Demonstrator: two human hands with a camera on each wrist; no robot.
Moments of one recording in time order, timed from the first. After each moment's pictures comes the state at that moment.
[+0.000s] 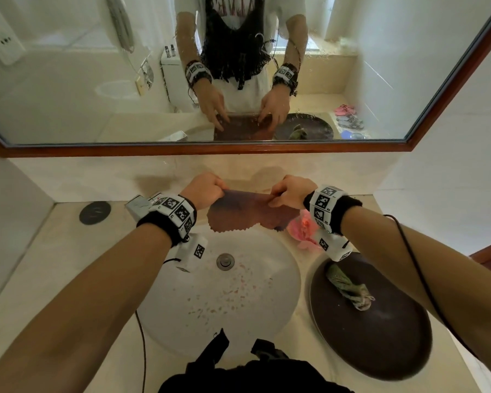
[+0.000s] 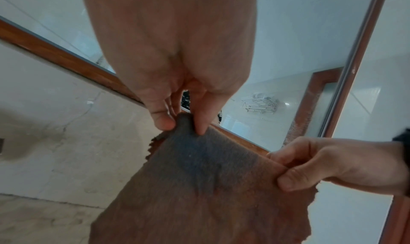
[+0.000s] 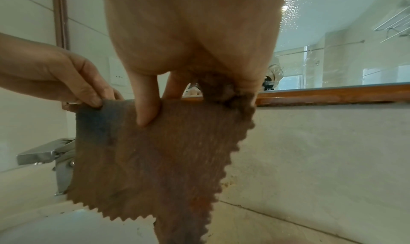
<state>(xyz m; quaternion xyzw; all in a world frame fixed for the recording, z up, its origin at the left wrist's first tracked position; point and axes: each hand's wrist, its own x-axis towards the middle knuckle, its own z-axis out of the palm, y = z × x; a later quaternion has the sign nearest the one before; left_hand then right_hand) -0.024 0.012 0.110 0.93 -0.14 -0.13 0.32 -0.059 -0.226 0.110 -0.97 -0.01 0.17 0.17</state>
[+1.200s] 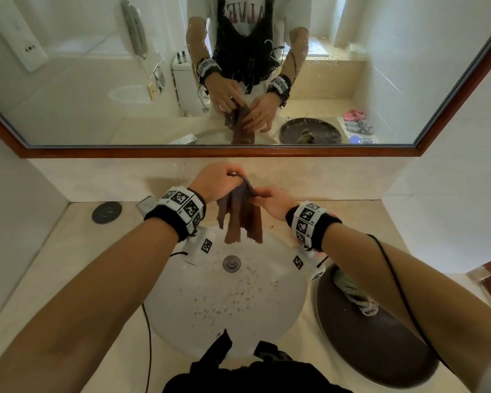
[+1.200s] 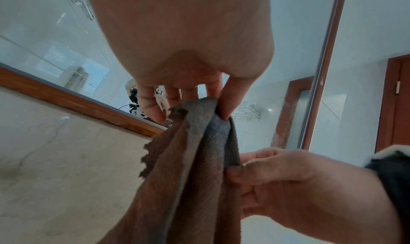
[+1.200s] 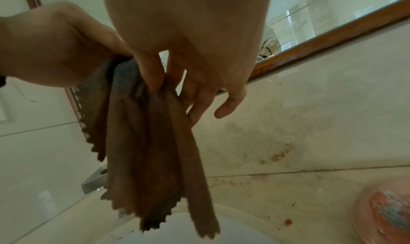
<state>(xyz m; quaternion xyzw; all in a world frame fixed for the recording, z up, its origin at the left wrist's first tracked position) -0.028 0.006 0.137 0.91 -0.22 -0.07 0.33 -0.072 -0.165 0.093 -0.86 -0.01 0.15 0.49</state>
